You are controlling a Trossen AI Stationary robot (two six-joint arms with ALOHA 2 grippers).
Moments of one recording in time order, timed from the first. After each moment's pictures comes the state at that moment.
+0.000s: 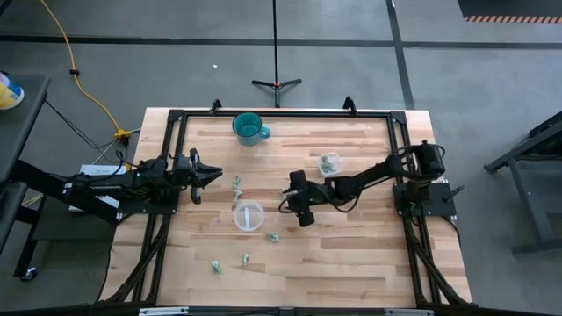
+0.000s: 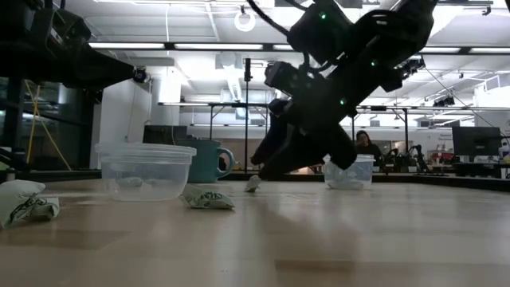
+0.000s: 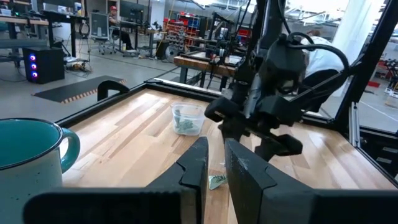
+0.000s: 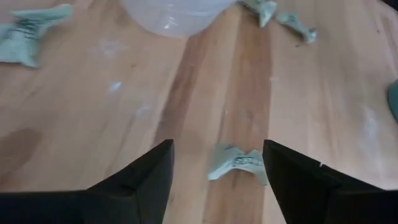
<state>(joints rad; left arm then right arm) 0.05 0.01 0.02 0.00 -0.15 -0.16 0.08 1.86 0.89 0.28 0.16 -0.34</state>
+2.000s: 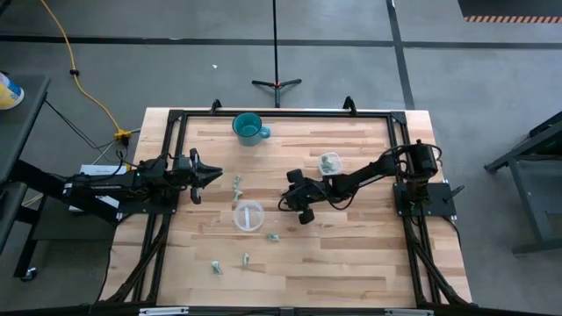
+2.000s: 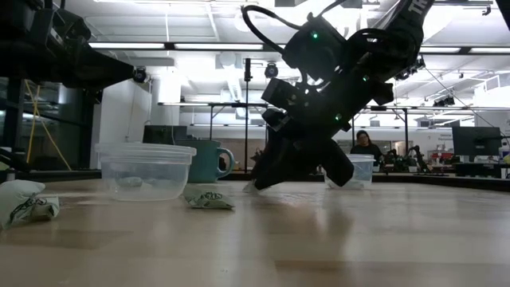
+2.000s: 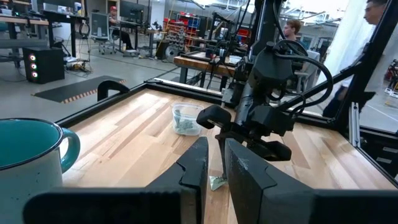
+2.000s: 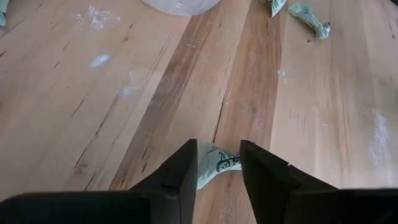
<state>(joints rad) 0.05 0.01 0.02 0.00 -0.15 -0.15 0.05 1.92 0.90 0.32 0.10 -0.44</state>
